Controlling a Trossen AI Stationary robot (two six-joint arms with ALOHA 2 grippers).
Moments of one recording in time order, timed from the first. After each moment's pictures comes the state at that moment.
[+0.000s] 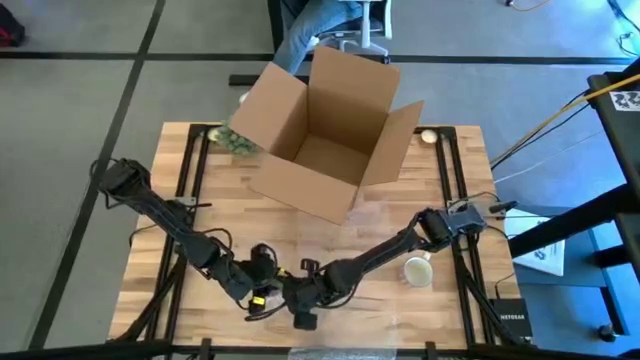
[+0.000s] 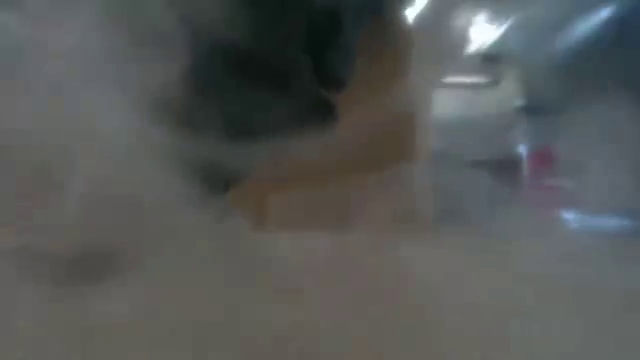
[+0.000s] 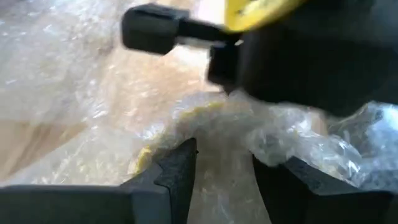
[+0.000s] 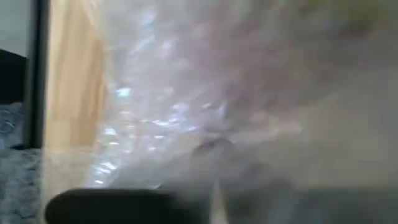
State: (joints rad) left arm -0.67 1.51 0.79 -0.06 -0.45 -0.69; right arm 0.45 2.37 1.95 -0.62 0.09 0.52
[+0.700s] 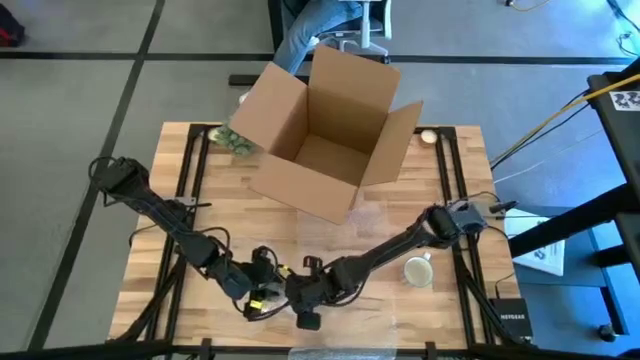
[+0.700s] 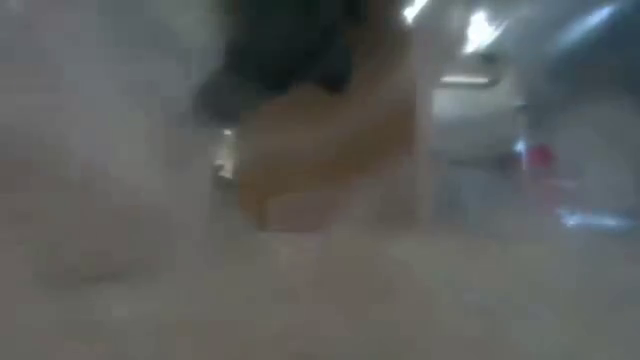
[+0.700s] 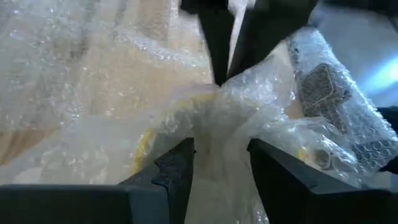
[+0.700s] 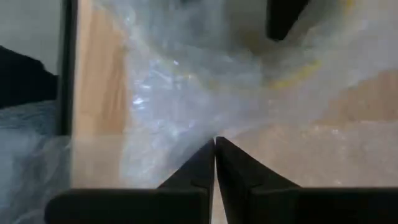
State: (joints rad) left arm -0.67 1.49 0.80 -0.03 -0.38 -0.61; right arm 0.46 2.33 1.95 -0.65 0.14 0.52
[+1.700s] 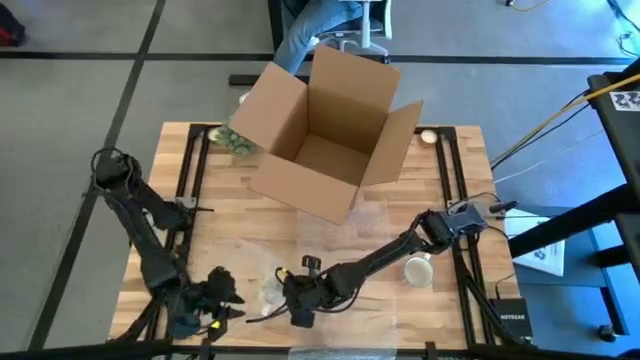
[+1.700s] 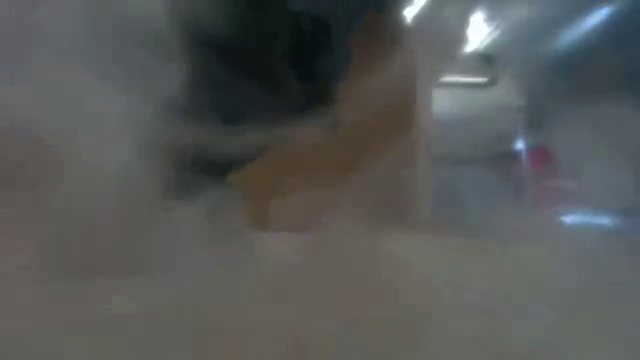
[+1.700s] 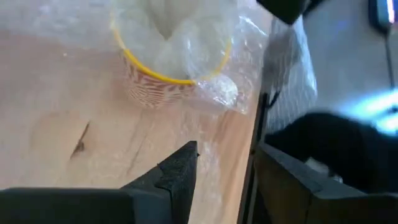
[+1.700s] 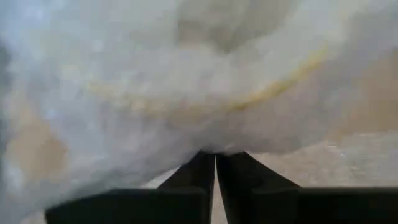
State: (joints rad) left arm -1.05 1.46 0.93 -0.41 -0.64 -1.34; right arm 0.46 2.38 1.95 -0.63 0.29 0.55
